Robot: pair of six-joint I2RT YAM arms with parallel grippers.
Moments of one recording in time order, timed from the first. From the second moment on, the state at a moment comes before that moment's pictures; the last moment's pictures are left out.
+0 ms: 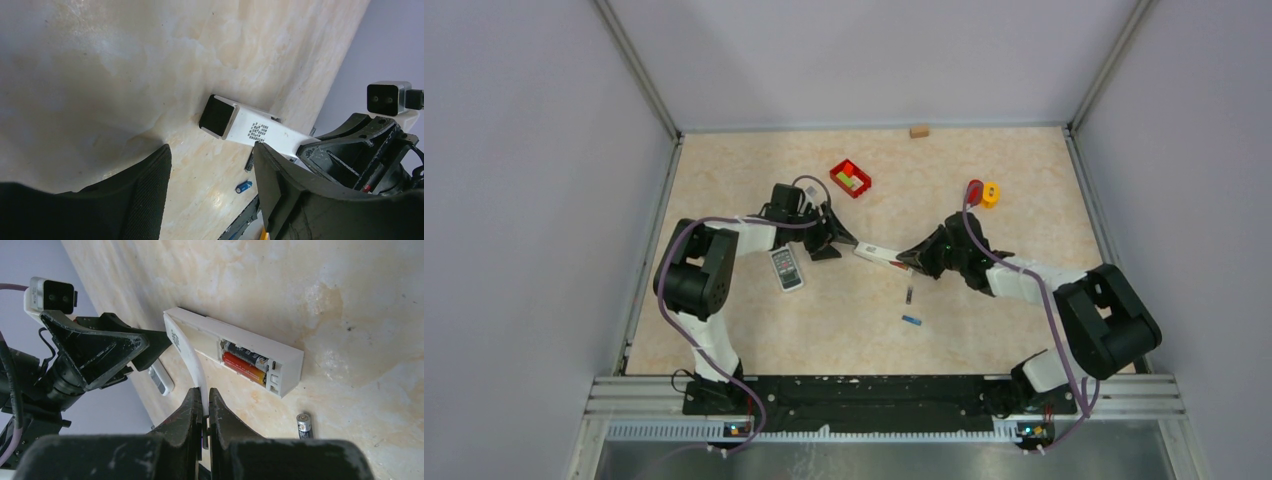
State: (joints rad) left arm -0.31 1.86 0.98 0.03 0.63 -0.84; right arm 0.49 1.46 0.61 0.17 -0.21 1.26
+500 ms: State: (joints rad) left arm -0.32 1.90 1.02 0.03 0.61 -0.83; right arm 0.49 1.53 0.66 0.12 -0.20 1.24
